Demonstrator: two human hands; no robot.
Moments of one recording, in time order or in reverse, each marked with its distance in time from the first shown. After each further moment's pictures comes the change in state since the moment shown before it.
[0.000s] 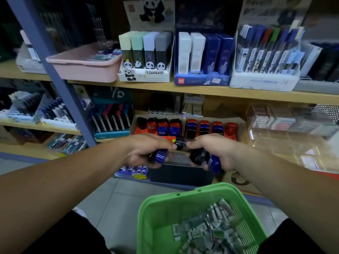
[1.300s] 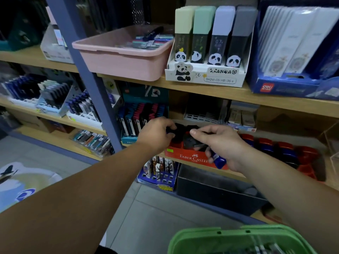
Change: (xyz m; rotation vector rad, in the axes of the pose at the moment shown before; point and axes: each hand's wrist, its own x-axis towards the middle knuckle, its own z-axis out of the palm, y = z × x) left_hand 0.110 -0.031 -0.139 0.706 0.735 0.496; right_hand 0.133 -0.061 0.086 -0.020 0.066 -0.292
